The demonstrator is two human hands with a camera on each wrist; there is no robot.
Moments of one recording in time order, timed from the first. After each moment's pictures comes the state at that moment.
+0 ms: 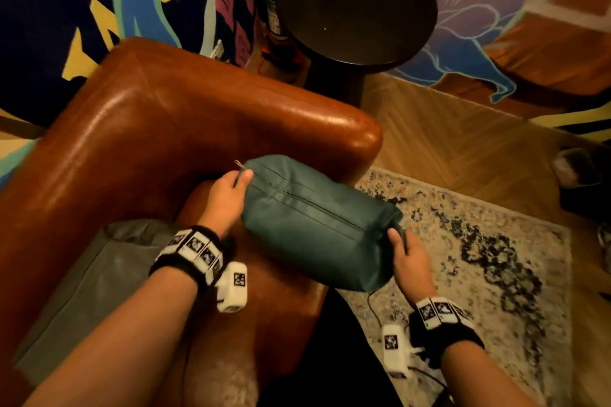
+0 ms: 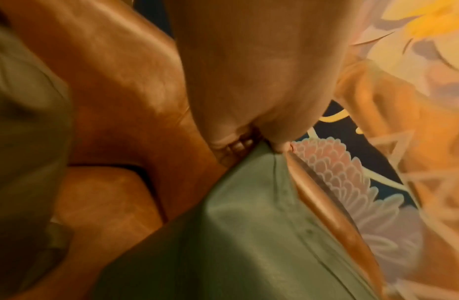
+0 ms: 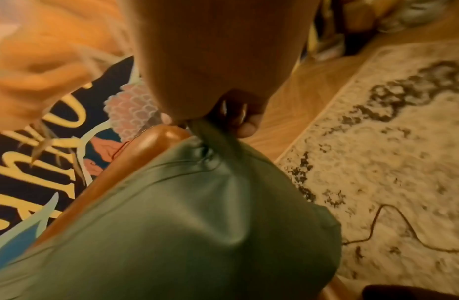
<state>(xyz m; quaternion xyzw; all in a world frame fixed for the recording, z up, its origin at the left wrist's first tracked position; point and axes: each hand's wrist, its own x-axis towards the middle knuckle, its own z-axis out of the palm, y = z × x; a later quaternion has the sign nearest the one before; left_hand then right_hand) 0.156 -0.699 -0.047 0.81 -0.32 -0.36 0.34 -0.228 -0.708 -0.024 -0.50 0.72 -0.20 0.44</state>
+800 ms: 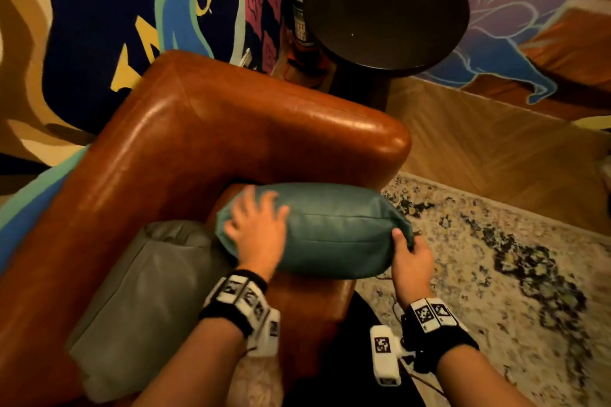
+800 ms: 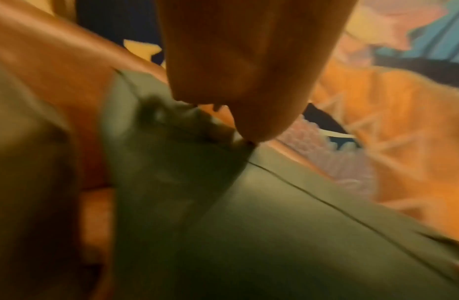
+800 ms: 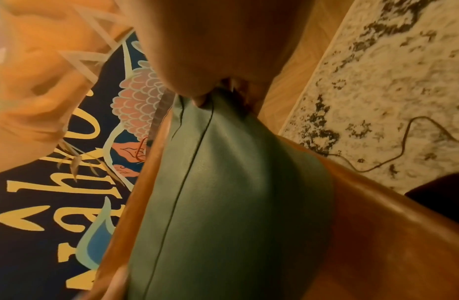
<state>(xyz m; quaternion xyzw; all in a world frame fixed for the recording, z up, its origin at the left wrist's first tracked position) 0.095 -0.650 -0.018 0.89 -0.42 -0.13 0.07 -0.158 -0.700 -0.028 -0.41 0.74 -0.30 0.44</state>
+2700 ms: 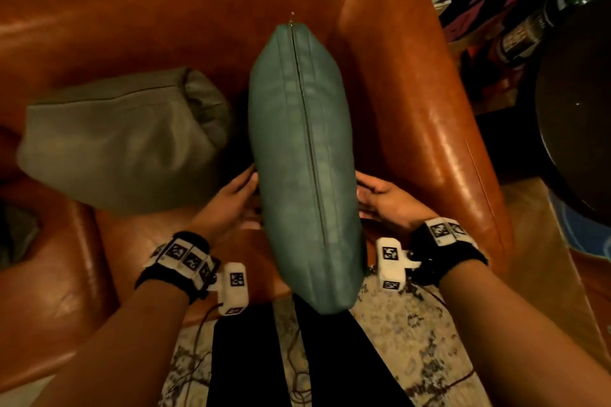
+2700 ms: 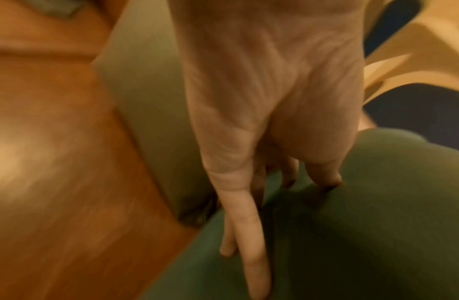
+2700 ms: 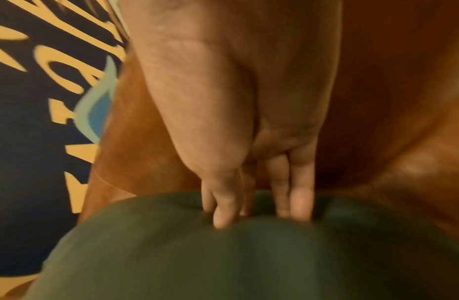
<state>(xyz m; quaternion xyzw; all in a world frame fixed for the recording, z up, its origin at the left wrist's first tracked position) 0.100 -0.604 -0.125 0.61 0.21 -0.43 0.63 0.023 -0.902 -0.105 -0.56 0.30 0.32 0.71</state>
